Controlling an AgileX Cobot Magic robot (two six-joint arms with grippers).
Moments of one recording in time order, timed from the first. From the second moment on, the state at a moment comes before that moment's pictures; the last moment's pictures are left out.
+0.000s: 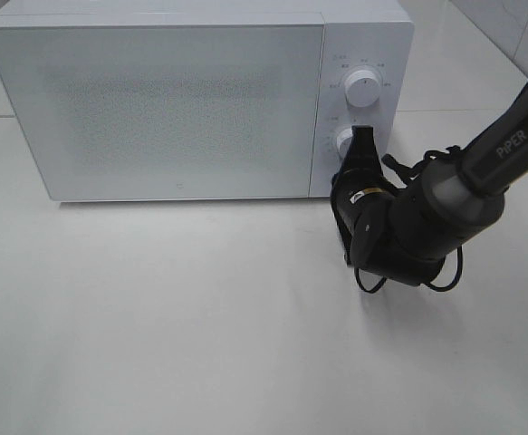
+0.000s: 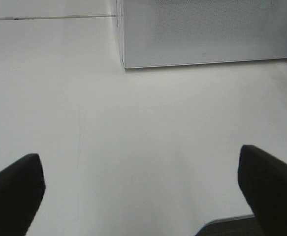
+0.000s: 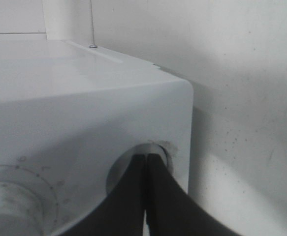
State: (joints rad) left arm -0.04 0.00 -0.52 -0.15 1.08 0.08; right arm 0.57 2.17 -0.89 0.79 -0.94 1.31
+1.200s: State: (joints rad) left arm -0.04 0.00 -0.52 -0.15 1.08 0.08; right arm 0.57 2.12 -0.91 0.84 -0.87 1.27
